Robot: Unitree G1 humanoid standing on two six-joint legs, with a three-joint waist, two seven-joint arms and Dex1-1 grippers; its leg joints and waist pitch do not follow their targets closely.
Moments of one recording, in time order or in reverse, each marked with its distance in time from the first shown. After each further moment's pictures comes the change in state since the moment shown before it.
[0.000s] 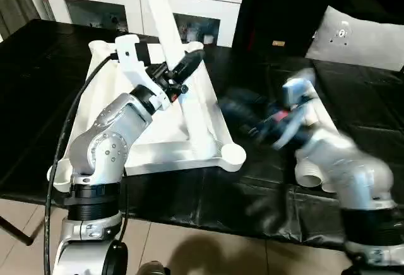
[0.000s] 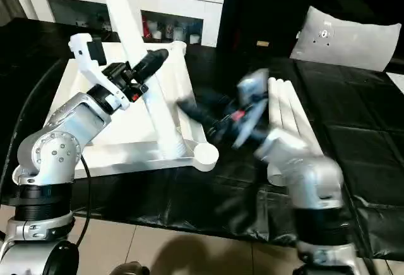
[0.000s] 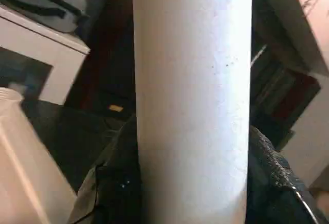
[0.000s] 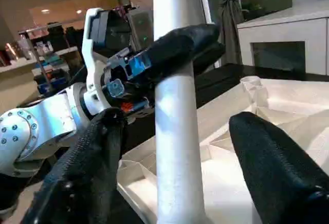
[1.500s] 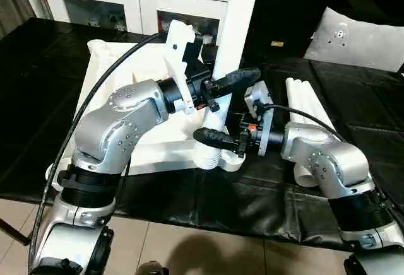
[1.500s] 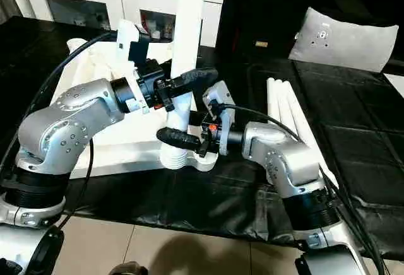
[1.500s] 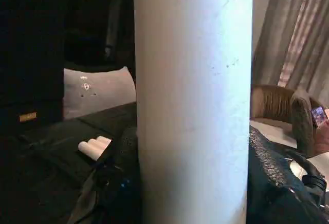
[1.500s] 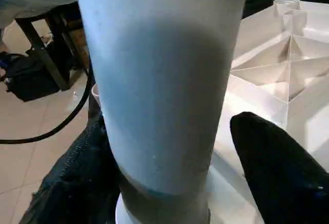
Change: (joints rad) left arm -0.093 0.139 -0.257 -0.071 0.079 0.018 -0.306; right arm -0.095 -0.043 0.252 0.120 -0.208 -0.003 0.074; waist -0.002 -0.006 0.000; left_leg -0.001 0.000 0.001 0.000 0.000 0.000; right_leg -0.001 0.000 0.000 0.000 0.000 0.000
